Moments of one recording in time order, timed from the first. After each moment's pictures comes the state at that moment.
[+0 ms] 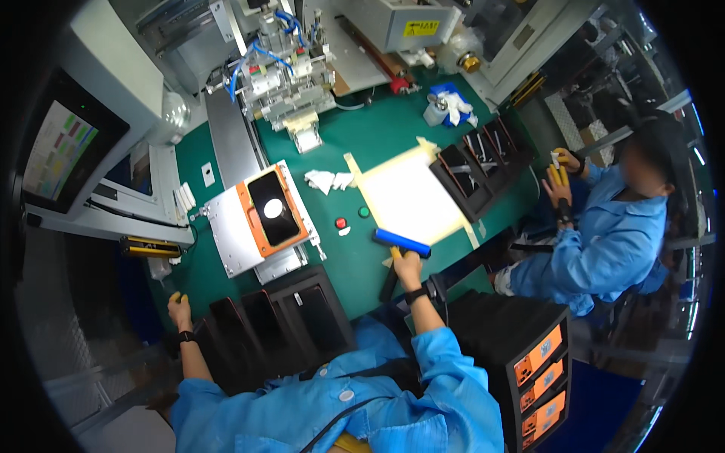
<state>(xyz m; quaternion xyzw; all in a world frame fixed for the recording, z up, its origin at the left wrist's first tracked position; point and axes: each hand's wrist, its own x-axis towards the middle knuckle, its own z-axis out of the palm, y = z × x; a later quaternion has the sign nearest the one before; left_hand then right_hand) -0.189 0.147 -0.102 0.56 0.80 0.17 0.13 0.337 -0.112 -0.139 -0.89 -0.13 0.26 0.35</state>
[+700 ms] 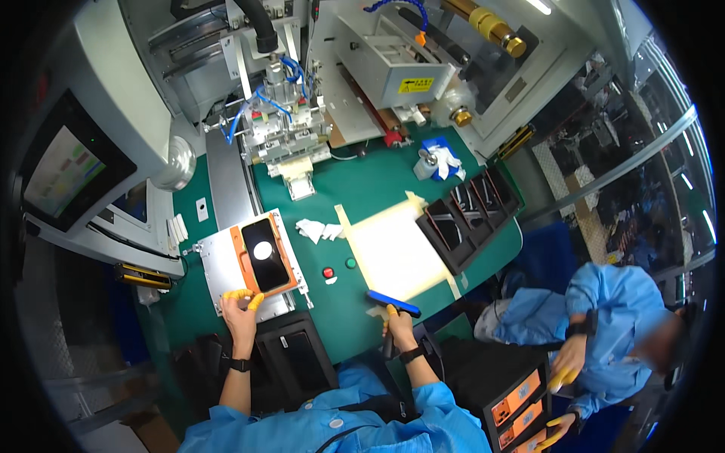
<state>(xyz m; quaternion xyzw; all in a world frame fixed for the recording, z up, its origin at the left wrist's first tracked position) 0.067 0.072 -0.015 0.72 0.56 0.34 0.22 0.332 -0.132 -0.087 -0.77 0.07 0.45 0.45</state>
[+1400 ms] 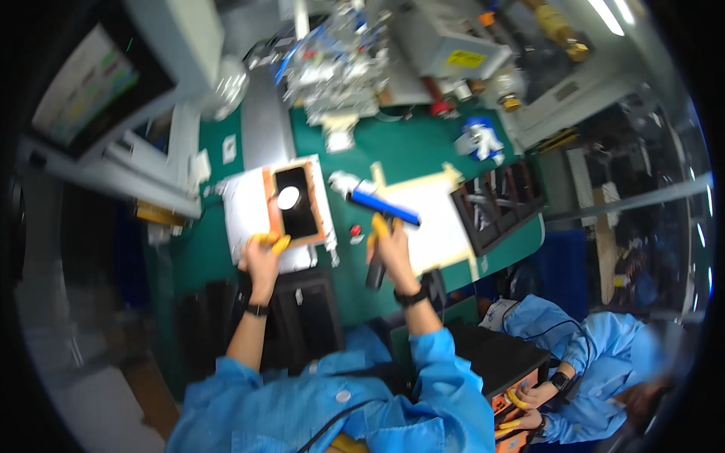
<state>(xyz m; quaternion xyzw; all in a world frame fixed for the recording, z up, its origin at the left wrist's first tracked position) 0.068 0.083 -0.054 0.62 0.60 0.37 0.33 0.298 0.005 0.027 -0.68 -0.19 0.46 0.53</state>
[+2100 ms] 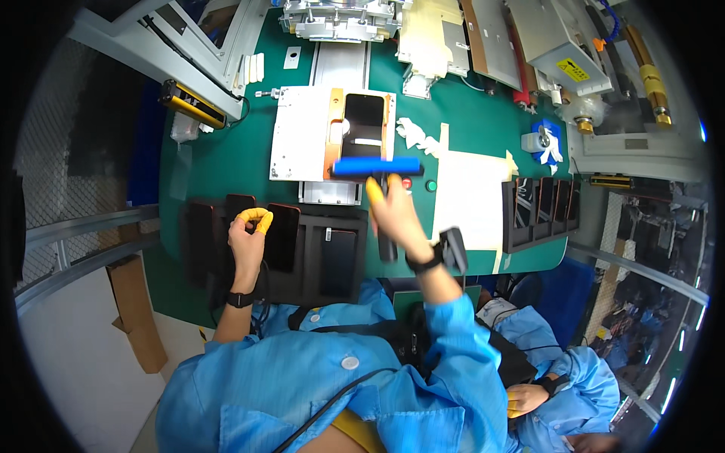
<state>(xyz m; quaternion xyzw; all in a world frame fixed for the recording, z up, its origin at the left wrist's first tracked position) -0.030 0.009 -0.013 0.51 0.75 0.29 0.30 0.225 0.031 0.034 -0.71 -0.43 0.49 0.28</state>
